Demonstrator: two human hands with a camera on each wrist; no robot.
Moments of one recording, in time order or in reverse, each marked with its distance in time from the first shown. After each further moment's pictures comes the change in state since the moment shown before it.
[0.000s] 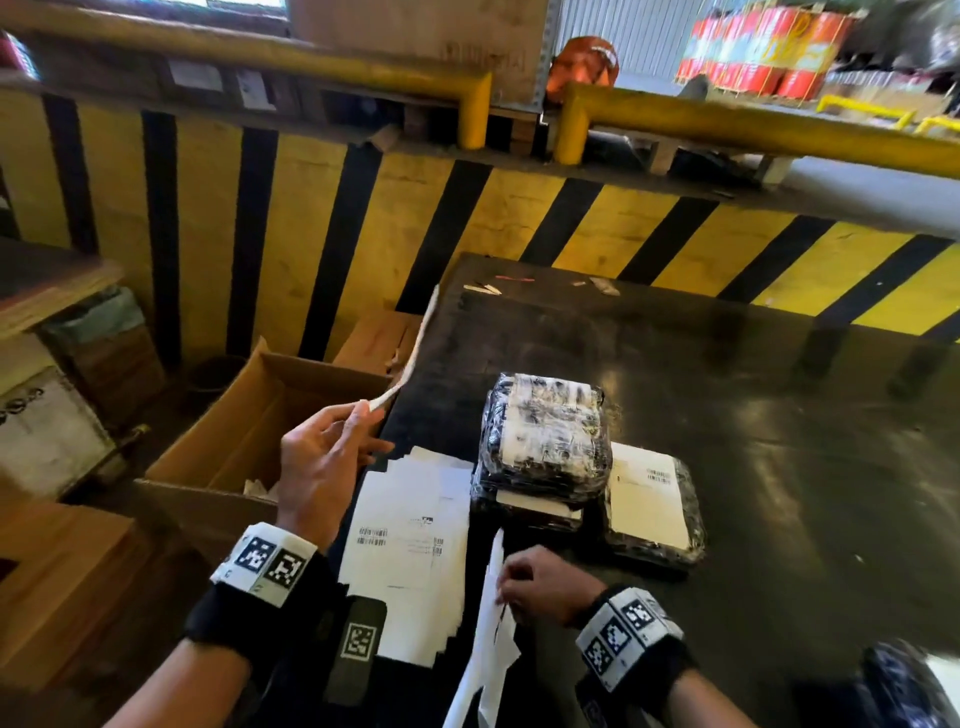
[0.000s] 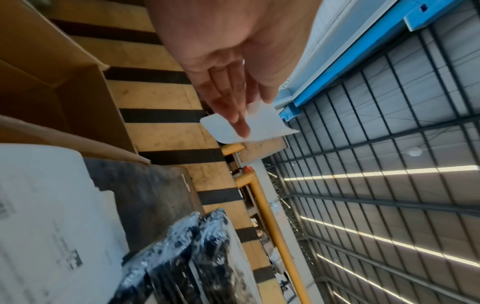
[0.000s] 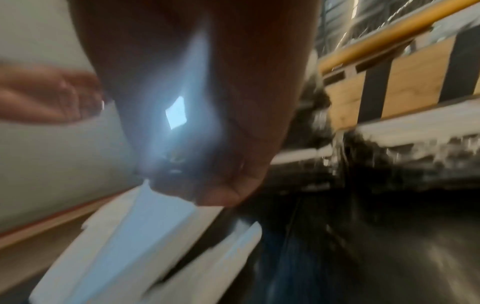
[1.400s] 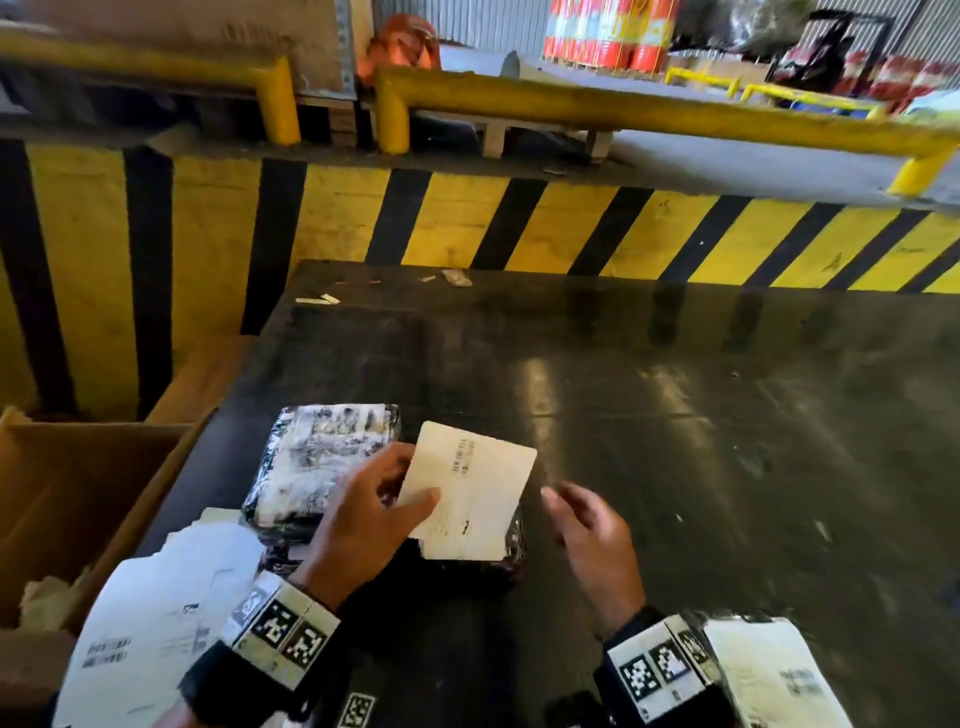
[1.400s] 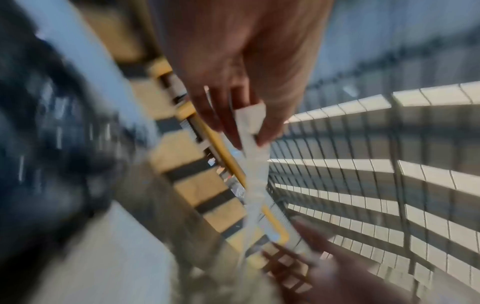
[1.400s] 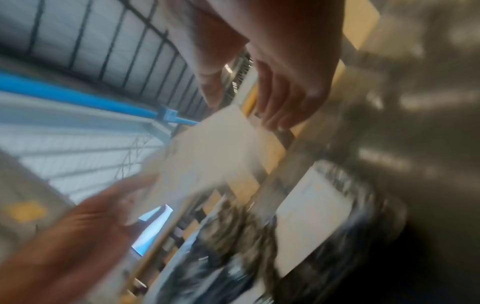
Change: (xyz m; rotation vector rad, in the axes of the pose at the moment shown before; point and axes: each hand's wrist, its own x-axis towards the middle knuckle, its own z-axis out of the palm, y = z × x) left_hand -0.062 0.043 0.237 0.097 -0.625 0.015; right_hand -0.141 0.082 -0.153 0.677 1.058 -0.069
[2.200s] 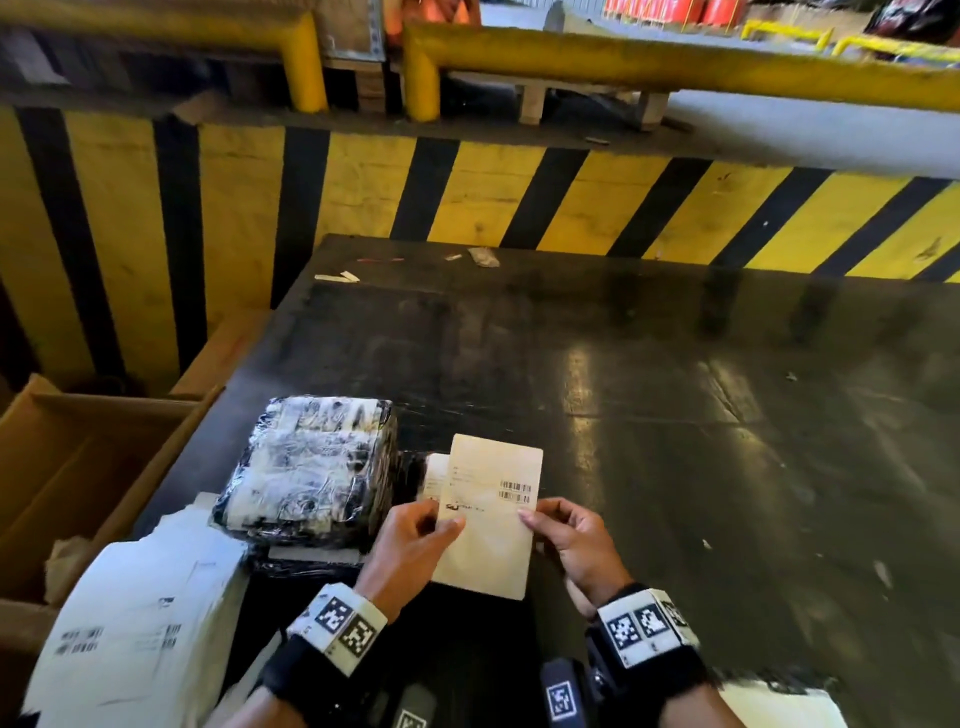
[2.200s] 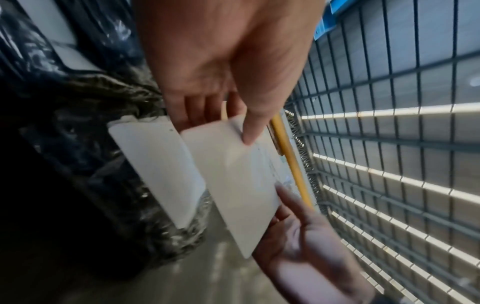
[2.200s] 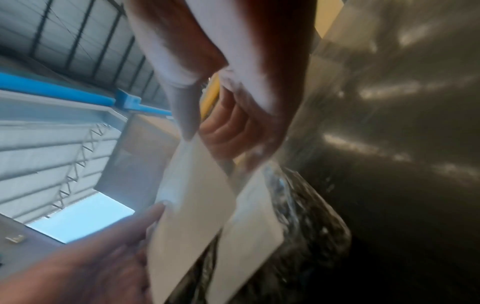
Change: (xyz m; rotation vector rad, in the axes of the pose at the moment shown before) left_hand 0.024 -0.068 0.076 -0.172 -0.026 -0.470; right_hand 0.080 0.046 -0.001 0.170 -0.282 0.294
